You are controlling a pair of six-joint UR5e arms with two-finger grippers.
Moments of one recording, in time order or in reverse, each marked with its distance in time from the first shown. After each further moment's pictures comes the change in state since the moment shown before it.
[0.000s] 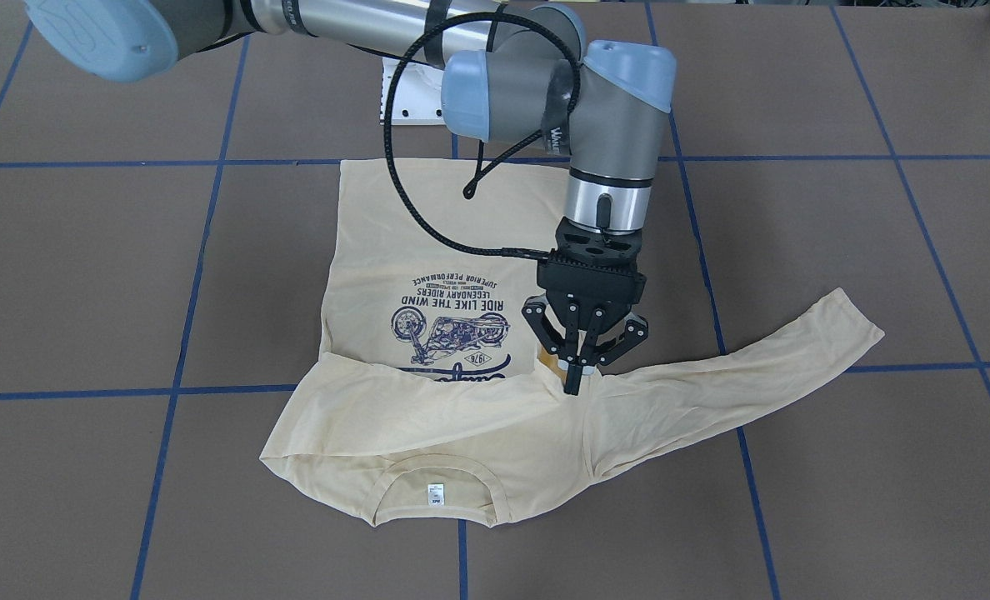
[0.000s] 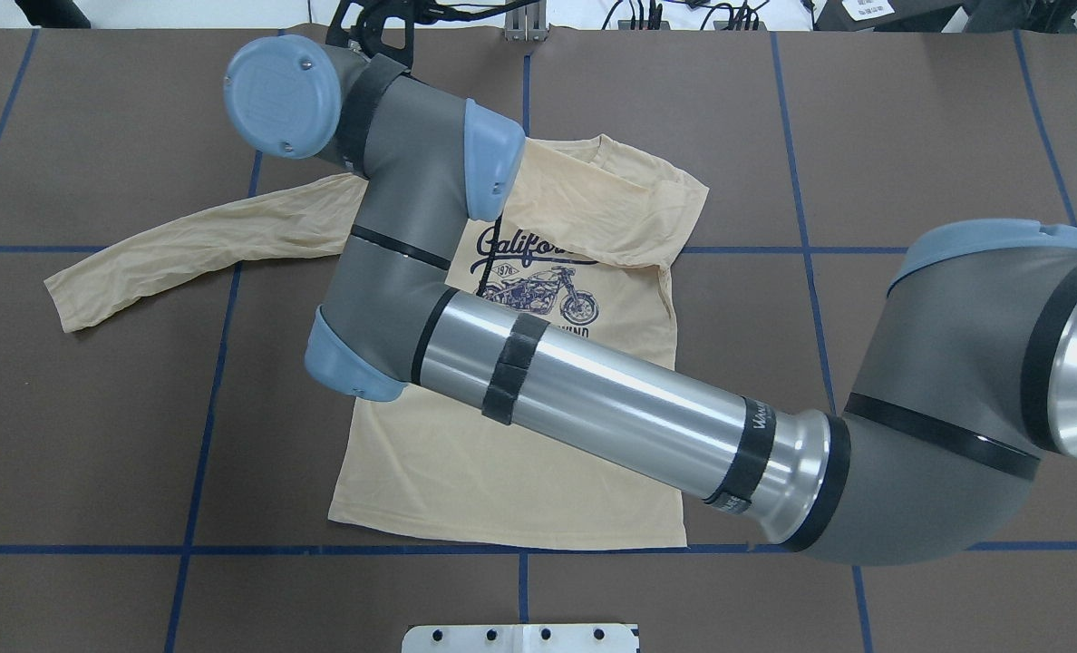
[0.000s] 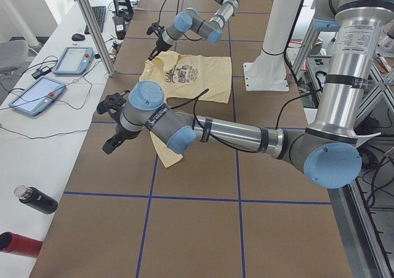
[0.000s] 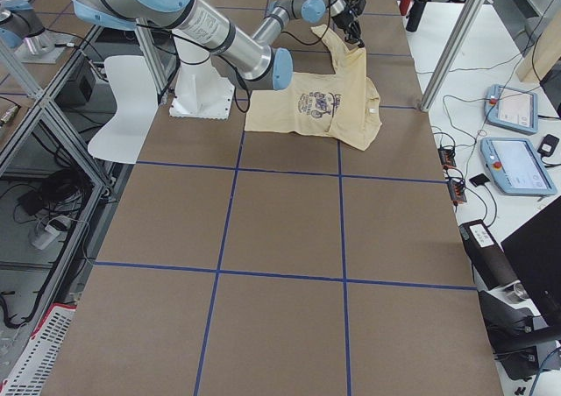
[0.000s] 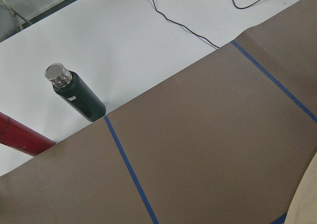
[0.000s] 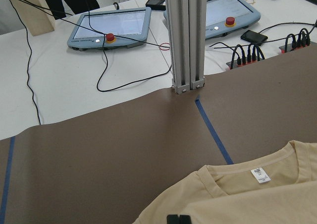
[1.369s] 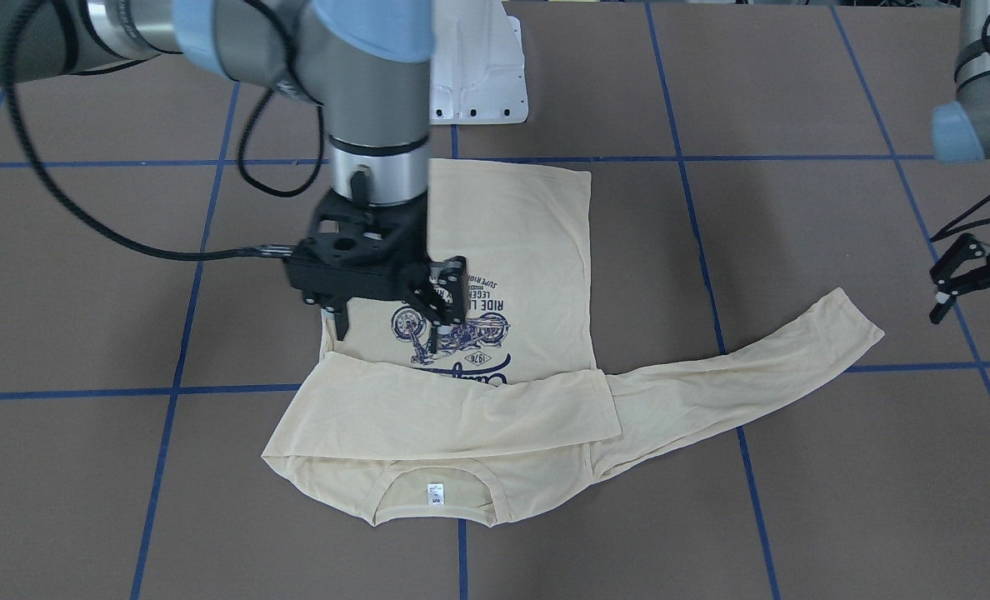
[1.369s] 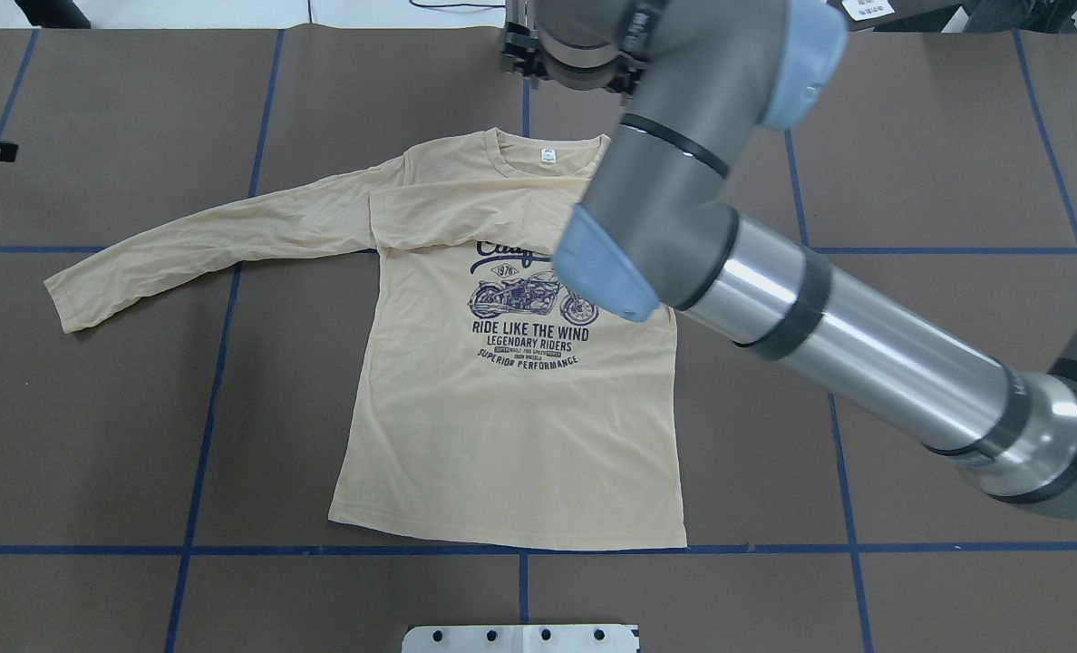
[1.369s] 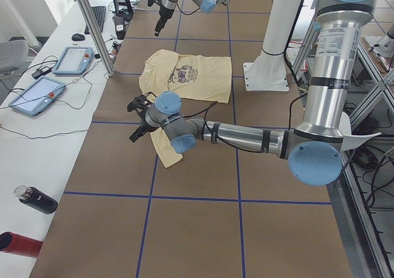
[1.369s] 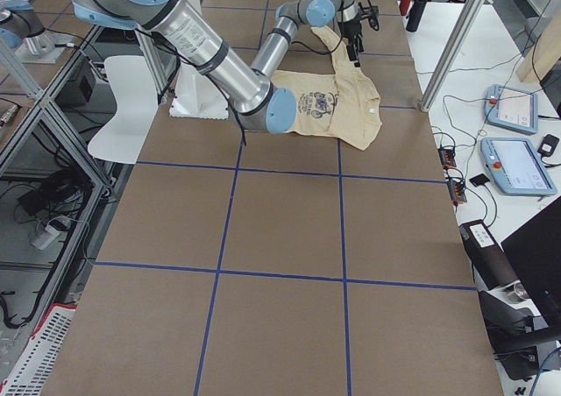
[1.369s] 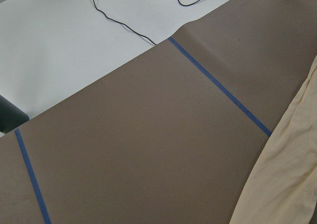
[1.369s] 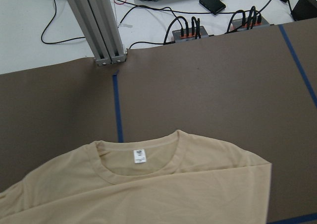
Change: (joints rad) left arm 0.410 0.075 0.020 -0.399 0.275 -0.398; right arm 0.257 -0.469 0.721 -0.291 0.474 -0.371
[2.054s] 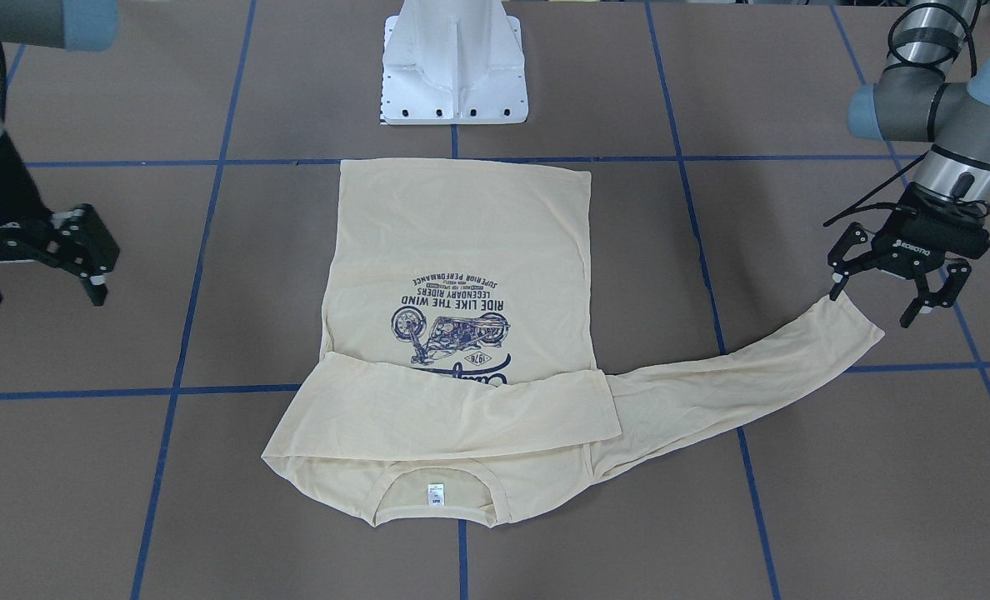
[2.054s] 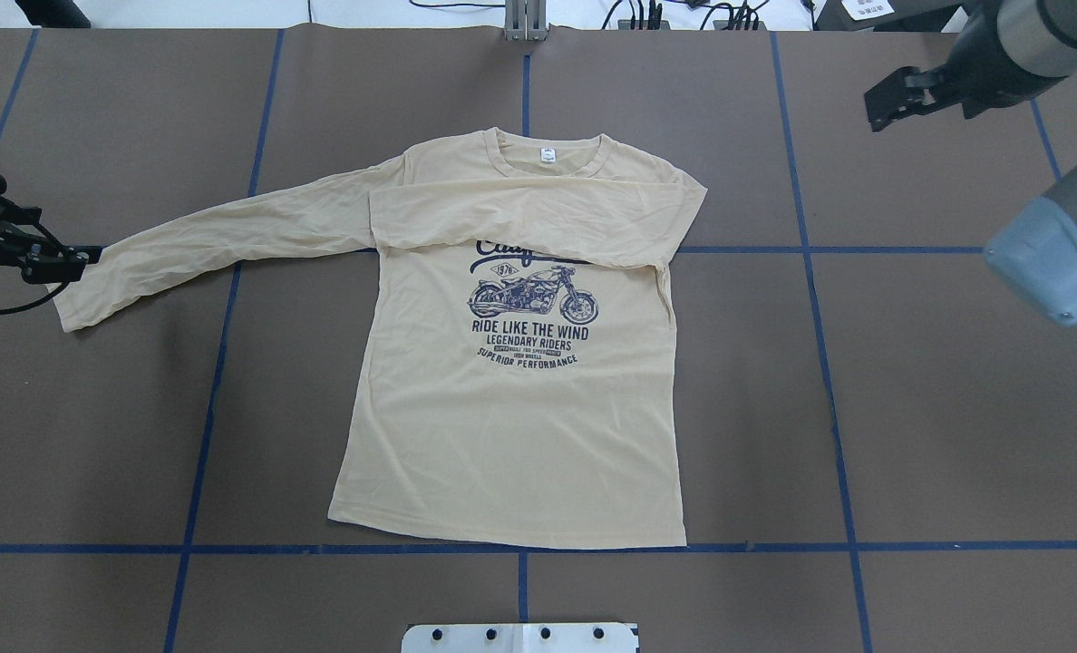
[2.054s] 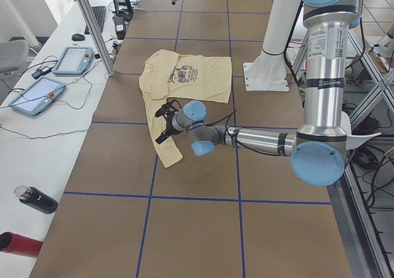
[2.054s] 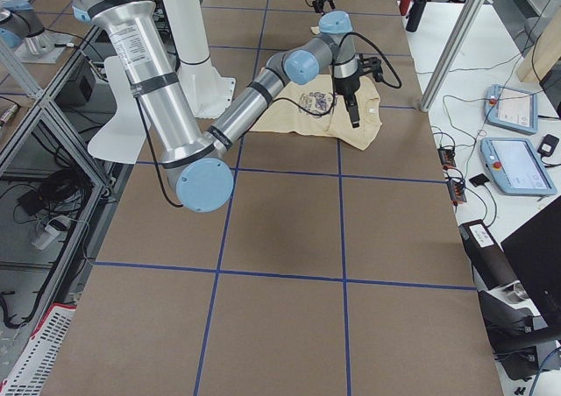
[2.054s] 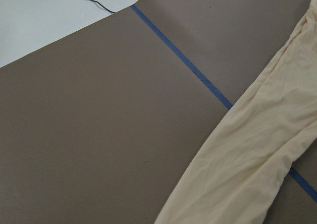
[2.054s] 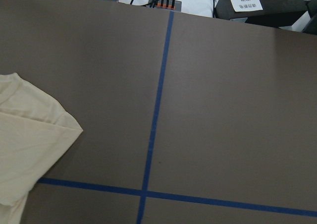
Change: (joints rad) left arm 0.252 0.140 -0.063 -0.124 0.197 -0.127; right arm 0.315 -0.561 0.333 0.077 0.276 -0.576
